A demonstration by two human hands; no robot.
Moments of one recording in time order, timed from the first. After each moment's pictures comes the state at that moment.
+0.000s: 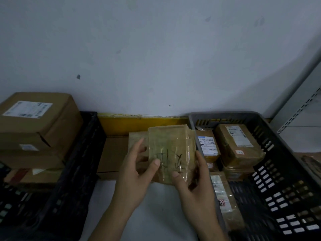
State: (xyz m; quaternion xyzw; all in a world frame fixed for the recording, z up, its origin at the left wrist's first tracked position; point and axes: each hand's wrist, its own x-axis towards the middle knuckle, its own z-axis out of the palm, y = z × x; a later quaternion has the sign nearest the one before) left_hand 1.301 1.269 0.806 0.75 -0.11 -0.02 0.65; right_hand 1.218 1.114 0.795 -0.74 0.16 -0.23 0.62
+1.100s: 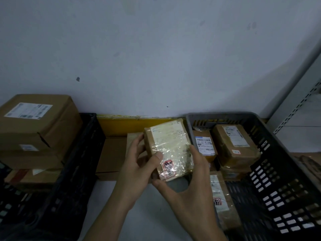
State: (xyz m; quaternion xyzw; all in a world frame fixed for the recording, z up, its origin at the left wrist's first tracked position) left_hand 1.293 1.254 0.836 0.66 -0.09 -0.09 0.74; right_hand 1.207 1.114 0.816 -0.84 0.10 -0.25 0.46
